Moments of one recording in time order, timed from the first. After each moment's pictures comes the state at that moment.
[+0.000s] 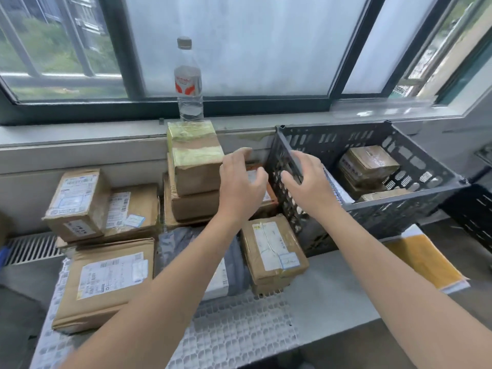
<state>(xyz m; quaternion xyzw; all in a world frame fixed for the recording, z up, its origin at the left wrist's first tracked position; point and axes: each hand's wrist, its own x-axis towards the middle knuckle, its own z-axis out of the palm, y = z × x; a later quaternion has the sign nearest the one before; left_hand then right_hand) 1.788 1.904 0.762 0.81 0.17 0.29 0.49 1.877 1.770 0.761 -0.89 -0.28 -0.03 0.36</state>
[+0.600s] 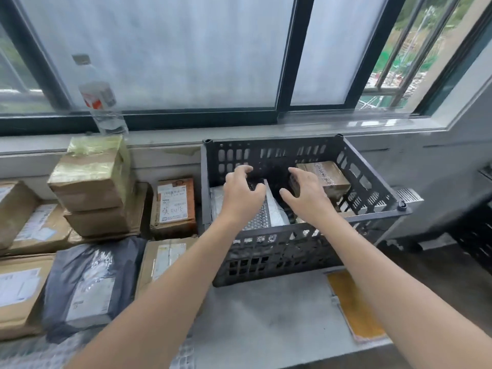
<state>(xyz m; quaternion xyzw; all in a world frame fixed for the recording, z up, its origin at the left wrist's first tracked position) 1.964 1.704 0.769 0.80 0.25 0.18 0.51 2.074 1.574 0.748 -0.91 -0.28 0.05 0.30</state>
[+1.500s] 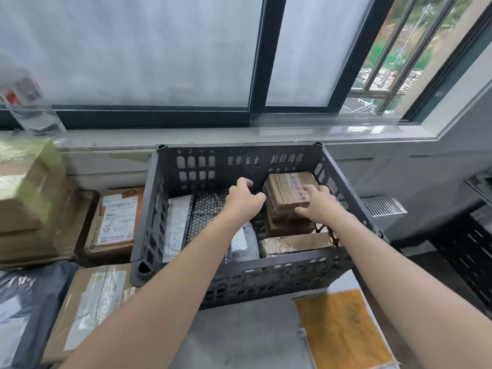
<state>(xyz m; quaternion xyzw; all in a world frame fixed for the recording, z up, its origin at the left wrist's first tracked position) 2.108 1.680 0.731 0.79 0.30 0.01 0.53 2.239 1.519 0.716 -0.97 -0.19 0.17 0.05</state>
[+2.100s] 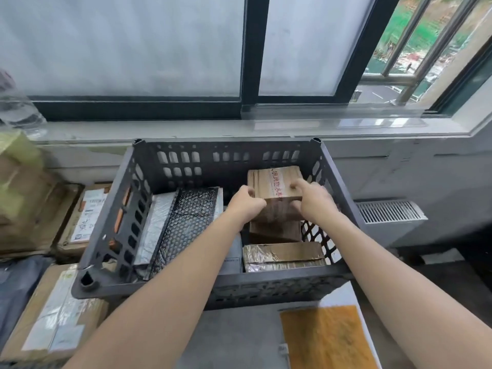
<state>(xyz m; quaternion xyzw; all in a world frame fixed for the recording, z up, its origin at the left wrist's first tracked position) 2.177 1.645 0.695 0.74 0.37 -0.02 0.56 2.292 1.511 0.696 -0.94 -0.28 0.13 0.12</state>
